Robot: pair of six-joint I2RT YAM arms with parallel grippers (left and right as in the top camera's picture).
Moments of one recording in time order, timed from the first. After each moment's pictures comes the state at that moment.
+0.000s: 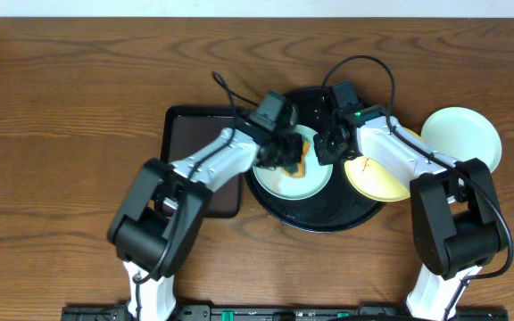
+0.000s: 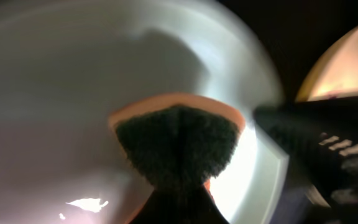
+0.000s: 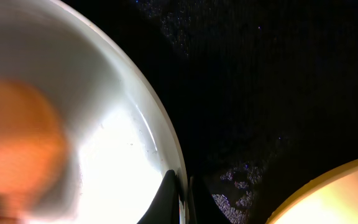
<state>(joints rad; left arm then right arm) -0.52 1.98 1.26 -0.37 0.41 -0.57 0.36 1.95 1.25 -0.64 -0.04 0.16</state>
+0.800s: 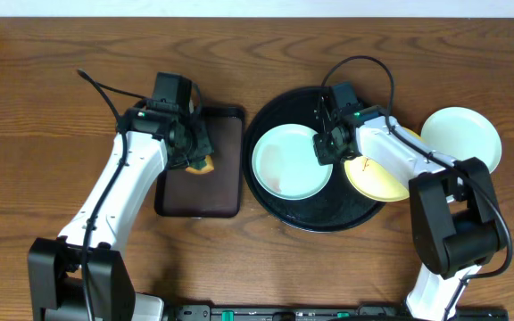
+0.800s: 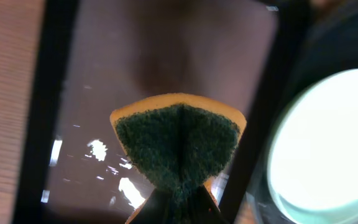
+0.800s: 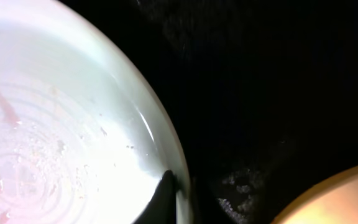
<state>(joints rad) -0.18 1.59 1.19 -0.87 0.09 -0.45 0.36 1.96 1.25 -0.63 -0.04 0.16</state>
